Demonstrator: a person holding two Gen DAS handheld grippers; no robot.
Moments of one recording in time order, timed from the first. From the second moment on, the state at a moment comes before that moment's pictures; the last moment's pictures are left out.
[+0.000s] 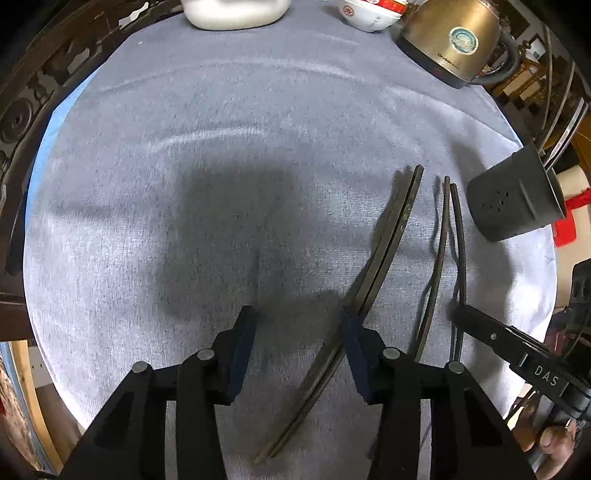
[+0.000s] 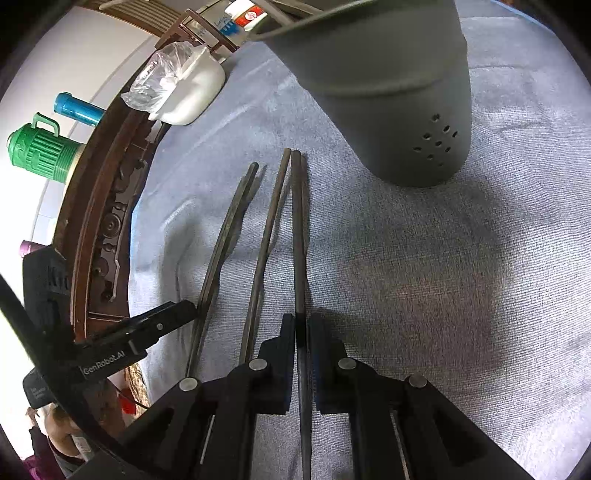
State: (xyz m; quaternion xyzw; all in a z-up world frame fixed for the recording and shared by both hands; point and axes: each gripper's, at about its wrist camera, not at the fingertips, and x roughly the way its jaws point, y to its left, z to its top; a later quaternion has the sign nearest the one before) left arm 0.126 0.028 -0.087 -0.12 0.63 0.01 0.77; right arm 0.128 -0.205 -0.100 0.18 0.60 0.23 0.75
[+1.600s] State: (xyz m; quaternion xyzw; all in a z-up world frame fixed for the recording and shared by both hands) left arm 0.102 0.045 -0.098 -0.19 0.67 -0.02 0.71; right arm 0.142 -0.171 -0.087 0.05 0.63 0.23 0.73
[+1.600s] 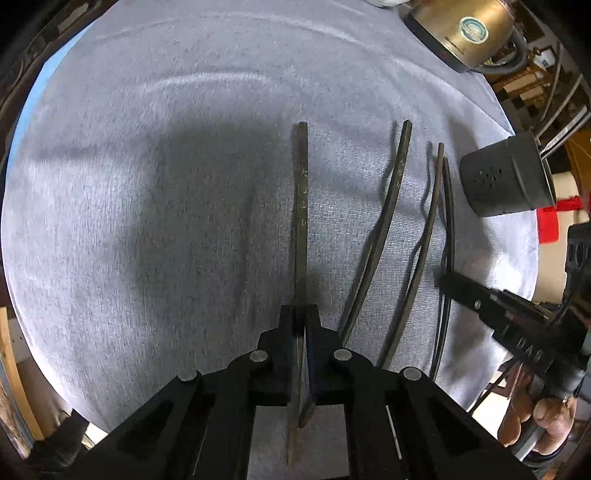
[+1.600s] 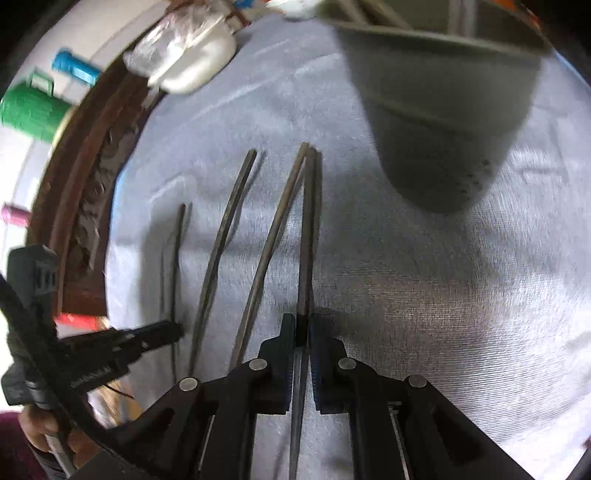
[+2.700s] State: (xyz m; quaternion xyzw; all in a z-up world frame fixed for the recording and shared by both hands) left arm 0.178 0.054 -0.100 -0.13 0.74 -0.03 0.66; right arm 0.162 -0.076 -0.100 -0.21 0.68 0.21 0.67
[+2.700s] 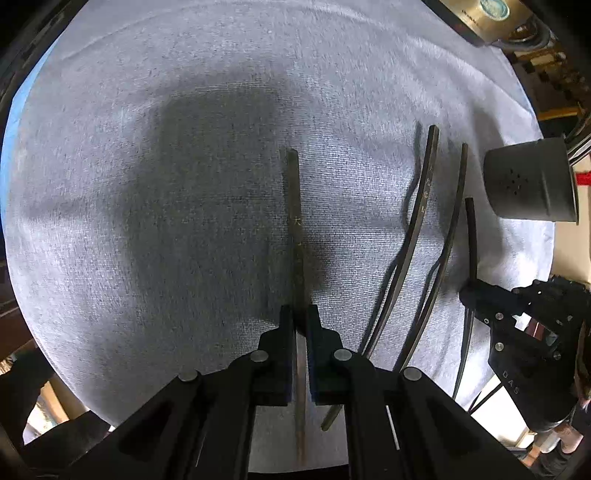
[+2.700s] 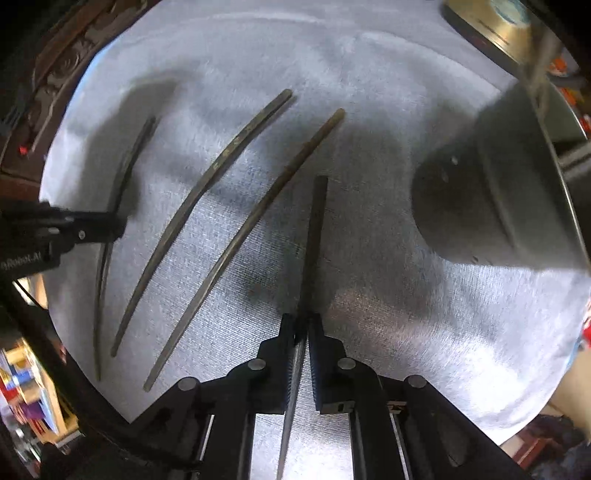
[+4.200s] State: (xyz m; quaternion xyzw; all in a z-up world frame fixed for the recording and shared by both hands) left arm 0.061 0.069 0.010 -0.13 0.26 0.07 0.95; right arm 0.053 -0.231 0.032 0.08 0.24 0.11 0.96
